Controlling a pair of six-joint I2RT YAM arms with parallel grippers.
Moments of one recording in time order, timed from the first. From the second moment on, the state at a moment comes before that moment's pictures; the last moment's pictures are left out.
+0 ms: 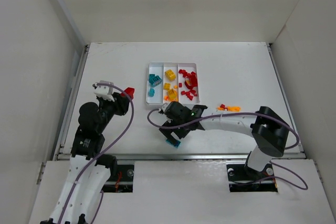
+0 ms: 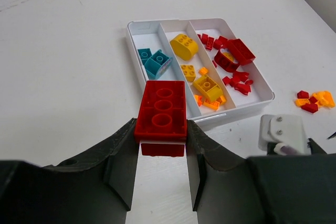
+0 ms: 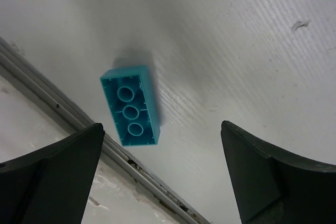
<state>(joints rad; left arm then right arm) -0.18 0.49 0.57 -0.23 0.20 -0.19 1.06 1.66 1.10 -0.56 0.00 0.24</state>
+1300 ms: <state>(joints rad) -0.18 0.42 0.53 -0.24 0.16 -0.20 0.84 2.26 1.99 -0.56 0.23 0.39</state>
